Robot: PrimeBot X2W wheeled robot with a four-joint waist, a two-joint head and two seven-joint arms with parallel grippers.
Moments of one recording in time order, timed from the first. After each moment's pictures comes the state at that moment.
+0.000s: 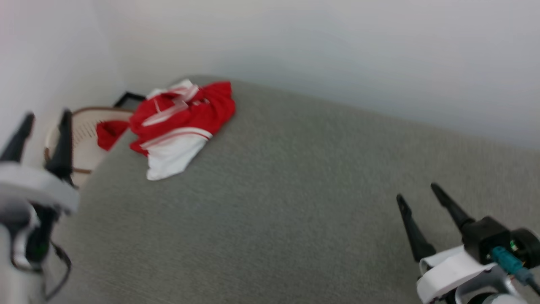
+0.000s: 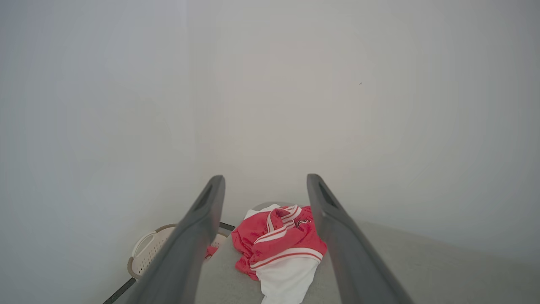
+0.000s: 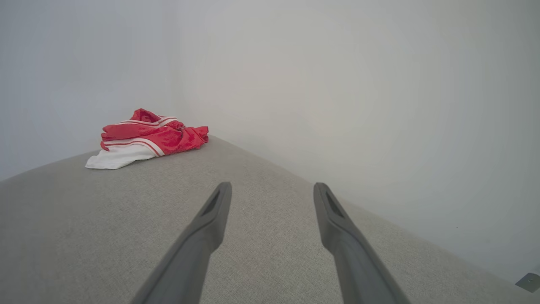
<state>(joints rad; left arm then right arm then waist) -0.36 0.42 0.13 0.14 -0.49 -0.11 0.08 -0.05 -0.16 0.14 -0.05 0.08 0.13 -0.01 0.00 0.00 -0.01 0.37</state>
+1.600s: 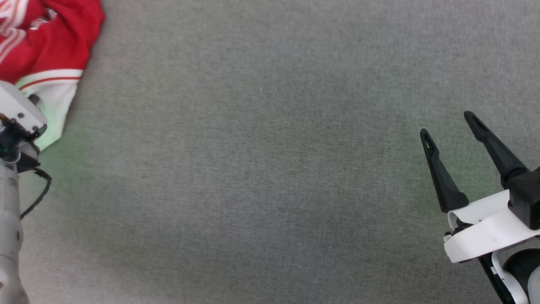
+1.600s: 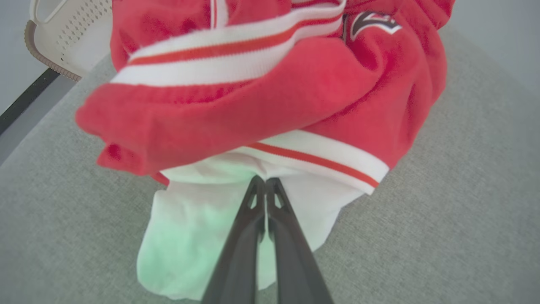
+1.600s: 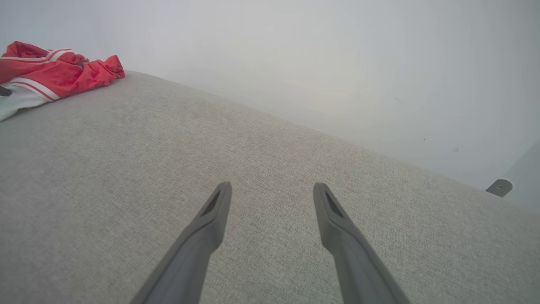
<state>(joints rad) -1.06 0.48 0.06 1.11 -0.63 -0.03 0.37 -0.19 -0.25 0.13 -0.39 0.09 0.13 0.22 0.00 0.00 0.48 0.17</state>
